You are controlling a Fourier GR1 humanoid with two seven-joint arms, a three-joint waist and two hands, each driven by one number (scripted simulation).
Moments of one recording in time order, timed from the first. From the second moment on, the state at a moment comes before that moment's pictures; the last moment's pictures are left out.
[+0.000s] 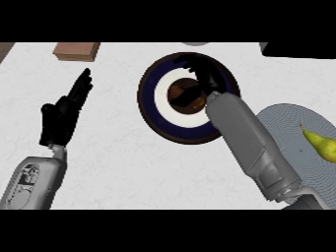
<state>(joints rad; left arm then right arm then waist) -0.30 0.19 -0.03 -1.40 -0.07 0.04 0.10 -0.99 0.00 0.08 -0.53 0.48 -0.20 0.06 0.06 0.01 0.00</state>
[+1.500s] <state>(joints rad) -0.26 0.18 0.01 -1.43 -0.09 0.04 0.11 -0.68 -0.36 -0.29 -0.58 -0.01 0.03 -0.29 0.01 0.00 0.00</state>
